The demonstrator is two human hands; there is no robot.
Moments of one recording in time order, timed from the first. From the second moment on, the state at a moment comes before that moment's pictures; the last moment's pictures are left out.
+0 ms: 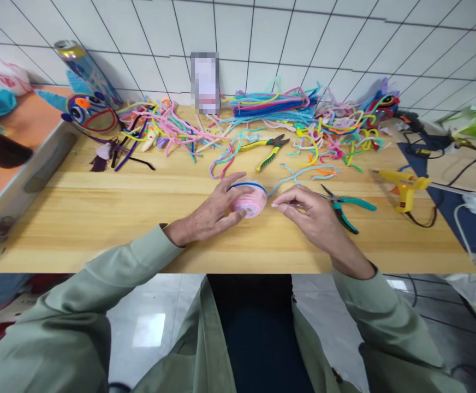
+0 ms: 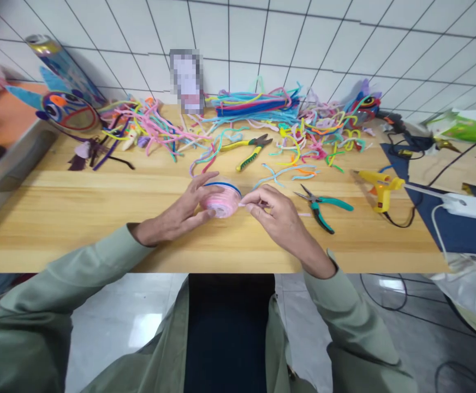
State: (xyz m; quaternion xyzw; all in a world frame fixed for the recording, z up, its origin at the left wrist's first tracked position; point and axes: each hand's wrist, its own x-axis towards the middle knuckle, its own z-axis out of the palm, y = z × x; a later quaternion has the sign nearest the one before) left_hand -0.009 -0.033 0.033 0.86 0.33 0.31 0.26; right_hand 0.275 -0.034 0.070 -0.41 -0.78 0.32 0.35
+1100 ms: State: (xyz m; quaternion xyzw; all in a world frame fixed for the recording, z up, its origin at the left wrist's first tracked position) left_hand -0.003 -0.012 0.014 0.72 0.38 0.46 0.35; right_hand 0.233 -0.002 0.050 -0.34 -0.83 0.14 0.43
